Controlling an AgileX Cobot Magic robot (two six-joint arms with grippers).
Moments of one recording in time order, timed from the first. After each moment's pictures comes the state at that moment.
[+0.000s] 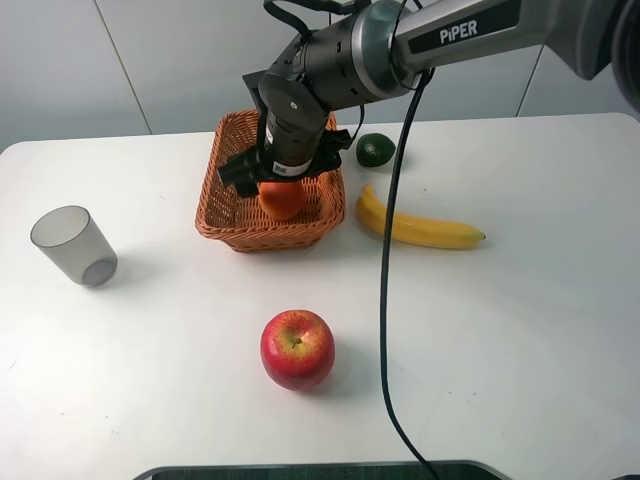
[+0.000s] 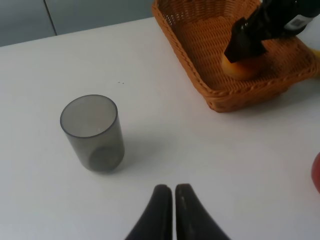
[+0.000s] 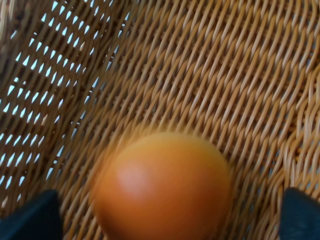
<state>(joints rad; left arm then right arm) -0.08 0.00 -0.51 -0.16 1.08 0.14 0.80 2.22 -1.59 -0.35 0.57 0.64</state>
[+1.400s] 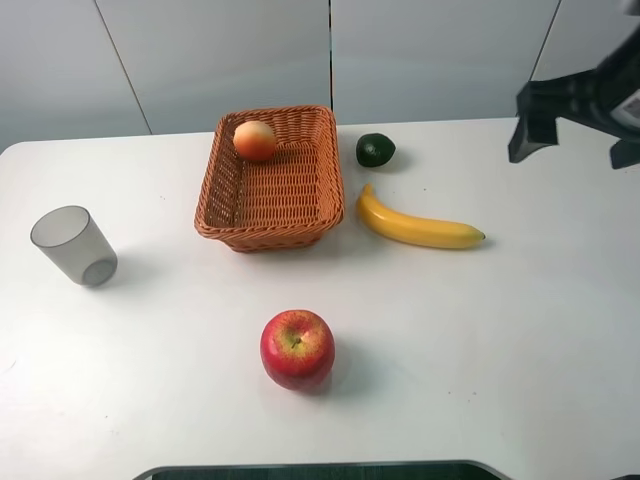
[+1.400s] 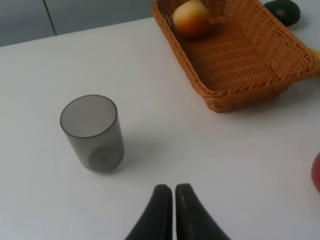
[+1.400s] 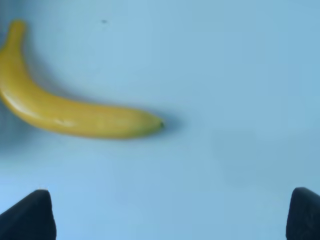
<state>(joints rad) -0.08 0.00 -0.51 -0.16 1.08 0.14 0.26 1.27 -0.88 -0.09 0.83 0.39</state>
